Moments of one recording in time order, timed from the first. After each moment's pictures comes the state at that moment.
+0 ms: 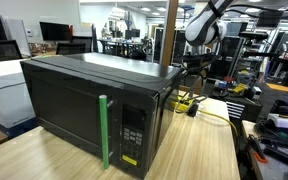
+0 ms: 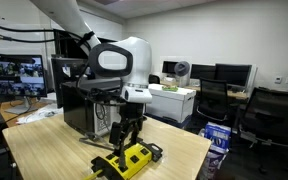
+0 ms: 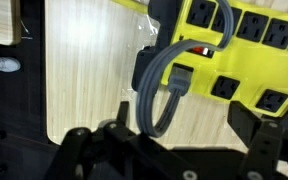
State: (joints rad) arm -0.27 0.29 -0.39 -2.18 -0.01 2.33 0.77
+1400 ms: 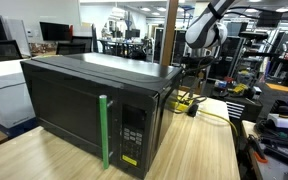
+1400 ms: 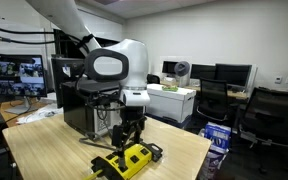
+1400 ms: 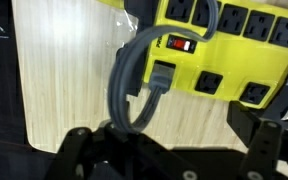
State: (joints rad) arm -0.27 0.29 -0.38 -2.22 0.04 2.45 0.77
